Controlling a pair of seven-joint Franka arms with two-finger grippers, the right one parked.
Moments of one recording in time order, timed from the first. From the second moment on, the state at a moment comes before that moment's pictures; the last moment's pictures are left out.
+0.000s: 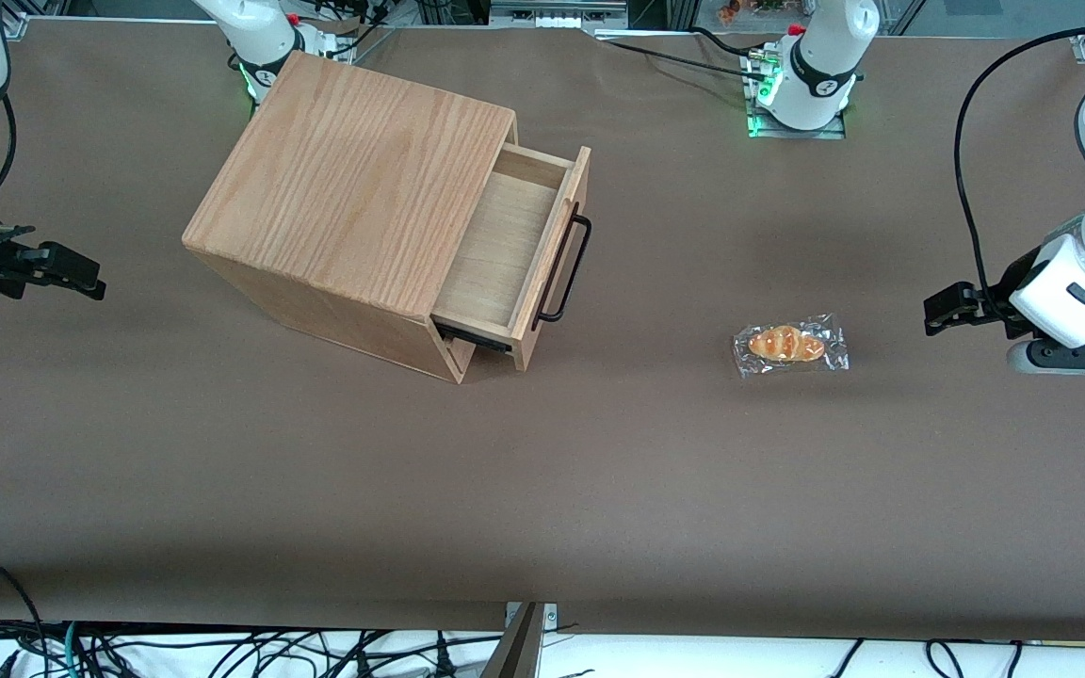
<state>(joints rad) 0.00 0.24 -0.04 -1.48 0.04 1.69 -0.03</state>
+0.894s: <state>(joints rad) -0.01 0.20 -0.04 -1.47 0.01 1.59 -0.03</state>
